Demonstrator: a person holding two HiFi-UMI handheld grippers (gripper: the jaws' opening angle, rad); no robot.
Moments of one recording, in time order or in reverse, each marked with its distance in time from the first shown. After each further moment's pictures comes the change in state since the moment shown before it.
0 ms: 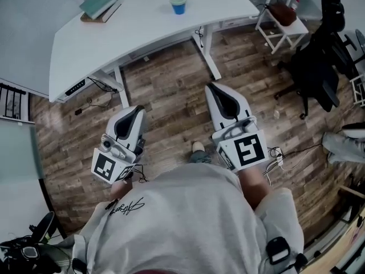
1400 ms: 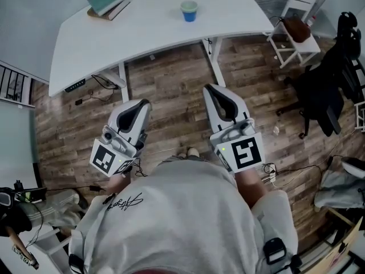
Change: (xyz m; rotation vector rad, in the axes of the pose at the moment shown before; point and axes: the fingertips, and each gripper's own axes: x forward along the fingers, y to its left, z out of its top) left arm 0.056 0.027 -0.013 0.004 -0.012 0.032; right arm 0.049 -0.035 -0.007 -0.019 -0.017 0.115
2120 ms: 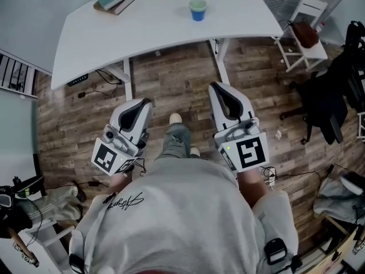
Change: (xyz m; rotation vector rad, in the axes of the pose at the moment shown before) left arm 0.002 0.014 -0.008 -0.016 0.005 0.055; right arm 0.018 -0.013 -0.003 0.013 -0.017 0.027
